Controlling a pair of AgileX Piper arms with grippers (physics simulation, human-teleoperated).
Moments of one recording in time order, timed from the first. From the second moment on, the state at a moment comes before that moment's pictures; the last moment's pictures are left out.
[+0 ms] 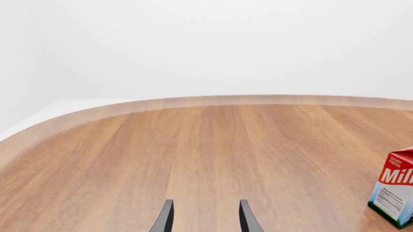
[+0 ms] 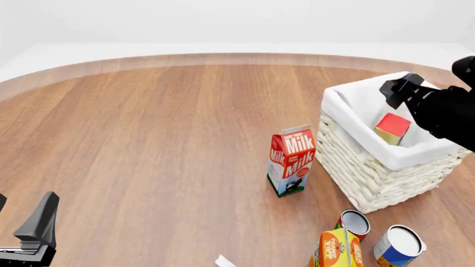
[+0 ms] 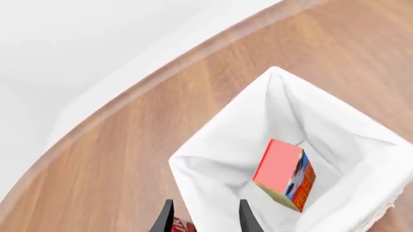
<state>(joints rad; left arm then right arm) 0.00 0.00 0.00 0.00 0.00 0.03 1.08 -0.77 0.13 0.56</state>
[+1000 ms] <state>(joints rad) 0.00 0.00 0.00 0.00 0.00 0.50 0.82 -0.94 0.49 0.28</state>
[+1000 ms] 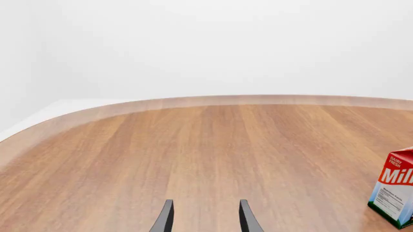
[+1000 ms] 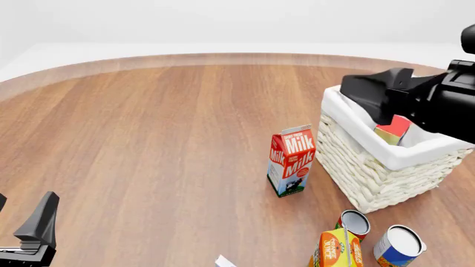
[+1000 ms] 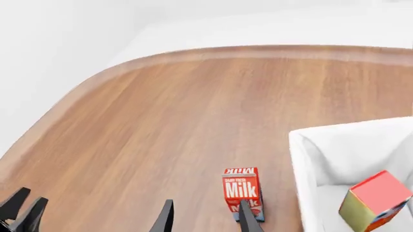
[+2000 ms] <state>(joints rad) 0.00 0.00 0.00 0.00 0.00 0.80 0.88 -1.01 0.61 0.06</state>
